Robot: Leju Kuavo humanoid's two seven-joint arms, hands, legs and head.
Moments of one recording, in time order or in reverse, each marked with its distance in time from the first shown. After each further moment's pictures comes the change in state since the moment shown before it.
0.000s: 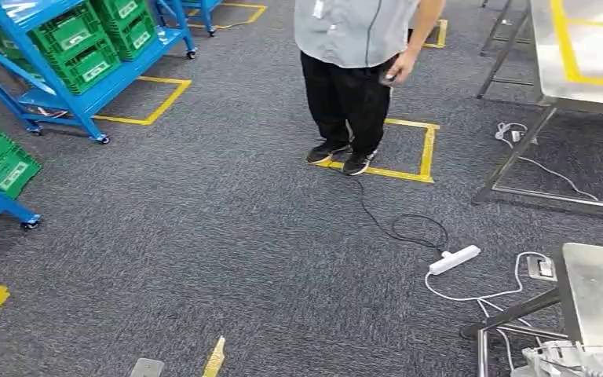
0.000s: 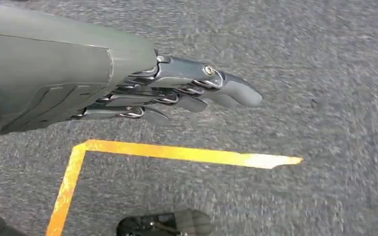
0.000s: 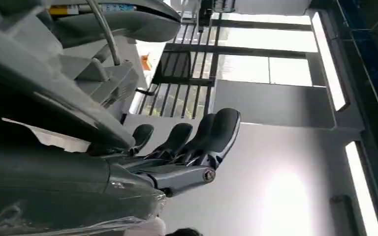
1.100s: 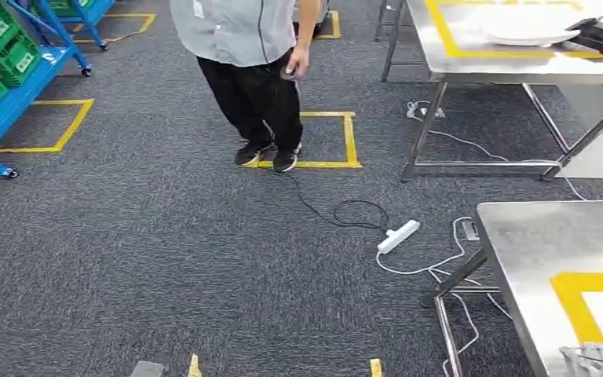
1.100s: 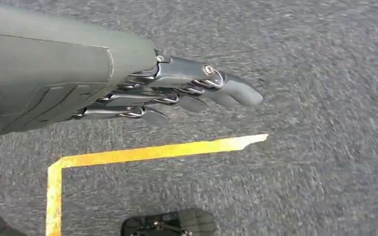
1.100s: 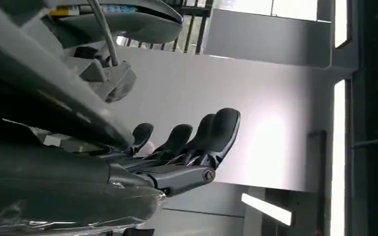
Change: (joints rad) left arm 0.007 -0.009 0.034 0.003 -0.045 -0.025 -0.001; right arm -0.036 -0.130 -0.079 0.004 0.054 0.002 0.083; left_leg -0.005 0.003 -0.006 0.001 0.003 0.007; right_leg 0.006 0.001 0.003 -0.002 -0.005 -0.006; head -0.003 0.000
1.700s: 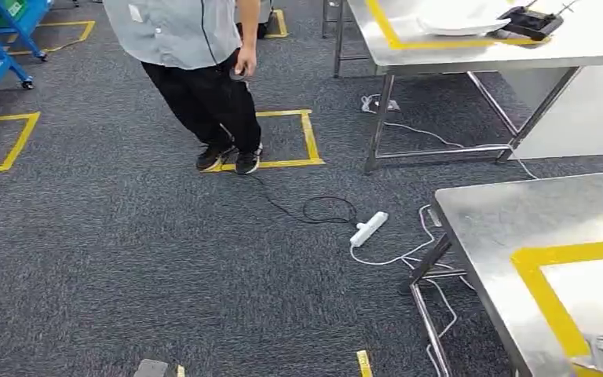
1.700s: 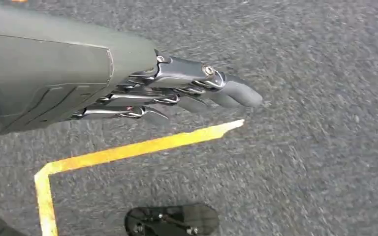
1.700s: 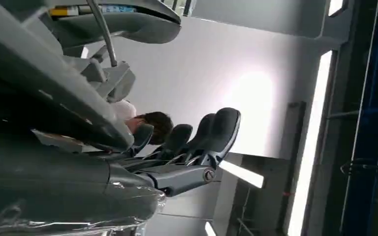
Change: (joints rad) left arm -0.014 -0.003 0.005 0.005 -0.021 -0.009 0.003; right arm -0.047 -0.120 0.018 0.018 0.100 -0.042 0.084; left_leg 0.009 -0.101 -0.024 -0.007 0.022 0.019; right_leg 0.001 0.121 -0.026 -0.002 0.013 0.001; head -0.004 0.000
